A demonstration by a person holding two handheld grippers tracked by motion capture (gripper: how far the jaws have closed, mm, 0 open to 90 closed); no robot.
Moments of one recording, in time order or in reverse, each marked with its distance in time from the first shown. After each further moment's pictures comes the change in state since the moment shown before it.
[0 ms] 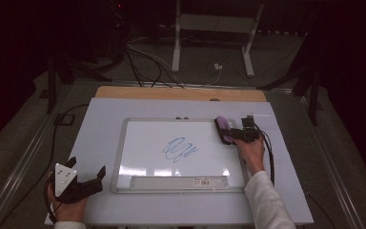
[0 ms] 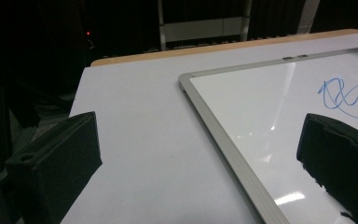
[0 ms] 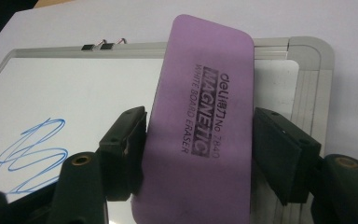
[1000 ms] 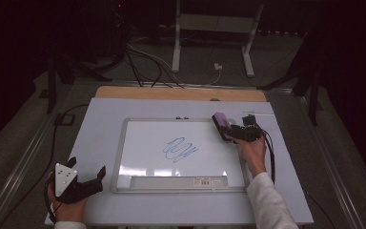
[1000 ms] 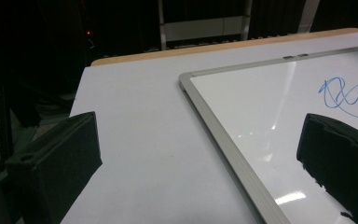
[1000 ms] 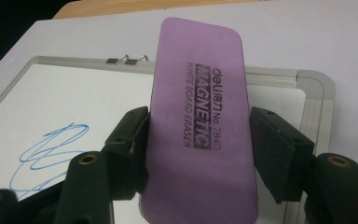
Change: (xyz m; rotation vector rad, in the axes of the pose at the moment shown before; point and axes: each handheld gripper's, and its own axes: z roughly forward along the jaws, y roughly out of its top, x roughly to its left) left arm 0.000 0.000 0.000 0.003 0.000 0.003; right arm 0.018 0.004 -0.019 -0.066 0.006 -0.075
